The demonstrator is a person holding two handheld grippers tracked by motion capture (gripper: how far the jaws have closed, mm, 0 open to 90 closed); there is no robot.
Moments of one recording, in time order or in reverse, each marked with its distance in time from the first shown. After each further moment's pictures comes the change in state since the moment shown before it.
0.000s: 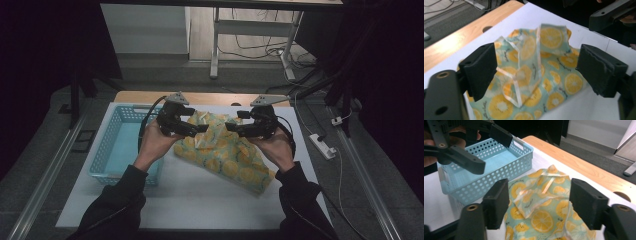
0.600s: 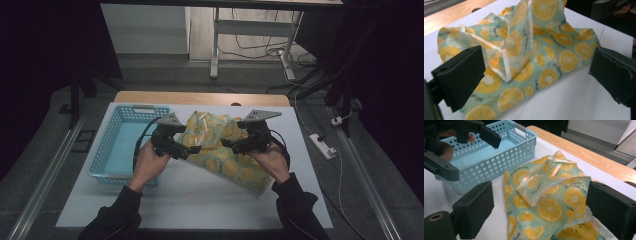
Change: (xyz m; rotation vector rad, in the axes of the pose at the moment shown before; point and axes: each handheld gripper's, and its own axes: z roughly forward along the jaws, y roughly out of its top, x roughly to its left) left arm -0.007 -0.058 0.005 -0.003 -0.040 -0.011; right arm 0.015 -0.034 0.017 0.026 -0.012 -0.020
